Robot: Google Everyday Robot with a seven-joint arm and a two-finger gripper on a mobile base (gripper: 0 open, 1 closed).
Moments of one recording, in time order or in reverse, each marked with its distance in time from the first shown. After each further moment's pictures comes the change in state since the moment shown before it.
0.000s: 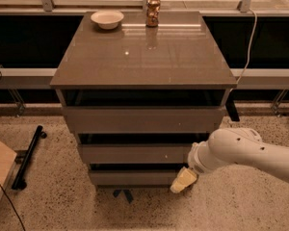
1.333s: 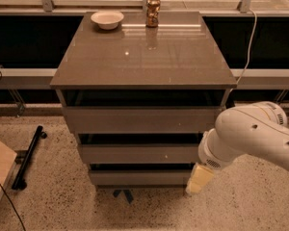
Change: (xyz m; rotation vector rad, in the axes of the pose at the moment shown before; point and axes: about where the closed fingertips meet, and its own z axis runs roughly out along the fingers) arm -0.012 0.019 -0.114 0.062 0.166 -0.143
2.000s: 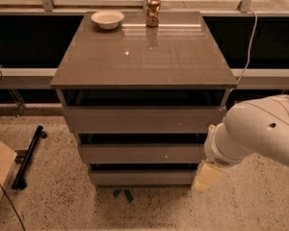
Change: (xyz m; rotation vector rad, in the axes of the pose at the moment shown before) arm 0.000 0.002 -0.046 0.053 -0.005 -0.037
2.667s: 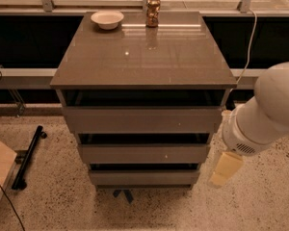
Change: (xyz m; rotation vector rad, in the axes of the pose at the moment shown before) arm 0.002 -0.006 -0.081 -0.012 0.007 -0.030
